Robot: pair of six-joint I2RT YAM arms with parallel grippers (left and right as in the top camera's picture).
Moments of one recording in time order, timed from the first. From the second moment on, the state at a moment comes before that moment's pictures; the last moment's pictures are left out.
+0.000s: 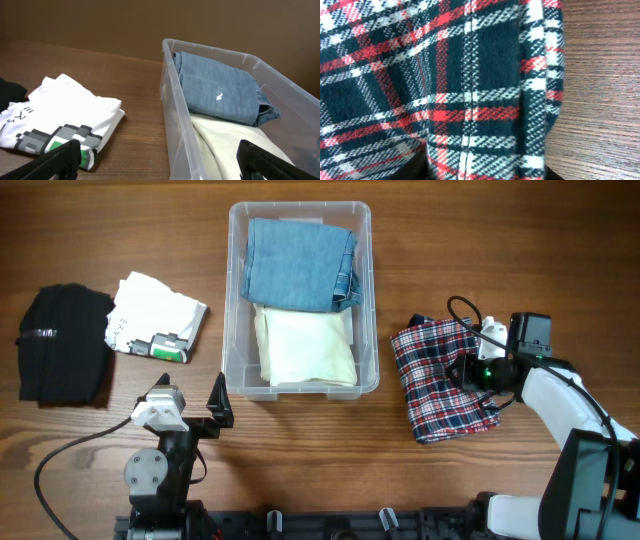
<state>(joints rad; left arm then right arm) 0.02 0.01 0.06 -0.18 0.11 -0.20 -0.19 1.54 0.69 -0.43 -0.28 -0.09</state>
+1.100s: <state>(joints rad) 0.02 0.01 0.06 -0.18 0.11 -0.20 -0.12 1.38 1.37 -0.87 -0.43 0.26</state>
